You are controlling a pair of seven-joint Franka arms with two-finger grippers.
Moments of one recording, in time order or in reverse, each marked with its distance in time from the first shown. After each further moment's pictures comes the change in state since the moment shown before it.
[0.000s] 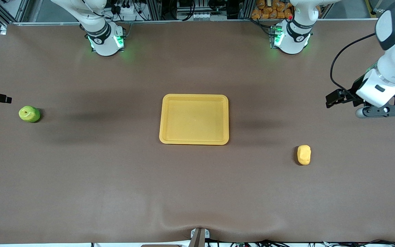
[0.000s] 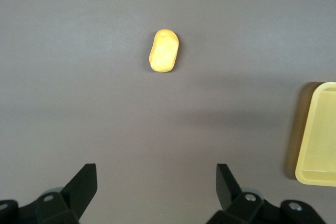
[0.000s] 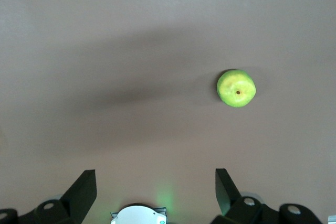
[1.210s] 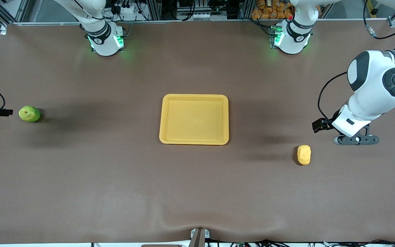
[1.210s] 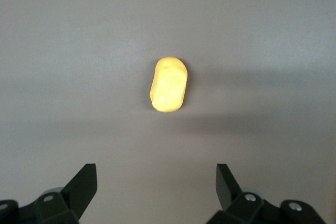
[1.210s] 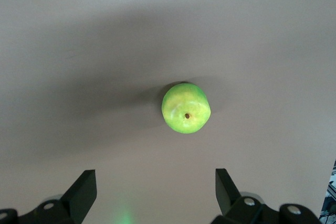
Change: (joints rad) left arm 0.000 0.203 -0.001 -0.058 0.099 0.291 0.001; right arm -0.115 0.160 -0.002 -0.096 -0.117 0.238 -0.041
